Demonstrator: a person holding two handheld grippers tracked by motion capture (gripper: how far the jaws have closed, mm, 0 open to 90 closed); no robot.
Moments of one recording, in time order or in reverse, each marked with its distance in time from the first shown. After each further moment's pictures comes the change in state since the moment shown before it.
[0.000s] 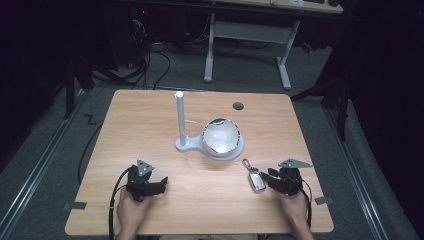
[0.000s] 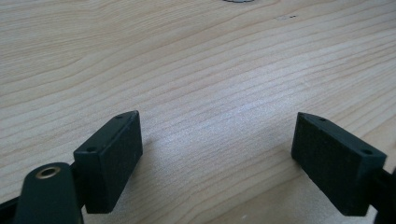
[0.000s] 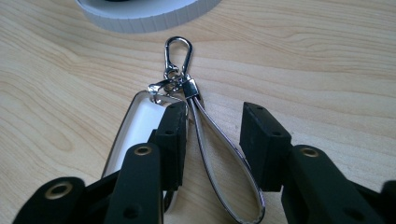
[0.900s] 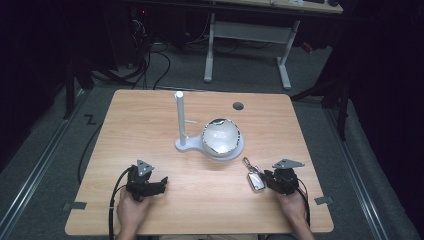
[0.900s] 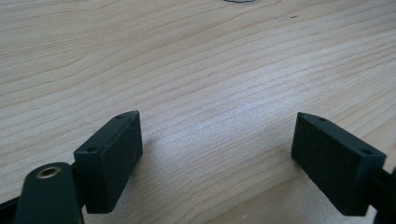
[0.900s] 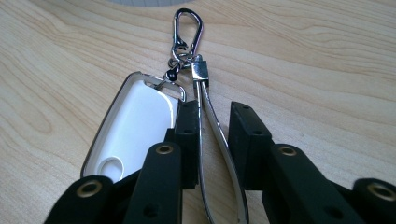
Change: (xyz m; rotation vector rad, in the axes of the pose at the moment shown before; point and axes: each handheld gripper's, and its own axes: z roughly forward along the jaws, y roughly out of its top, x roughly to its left) left arm 0.000 0.000 0.000 -0.001 0.000 0.000; right arm 0.003 0.000 0.011 0.053 -0.014 -0.100
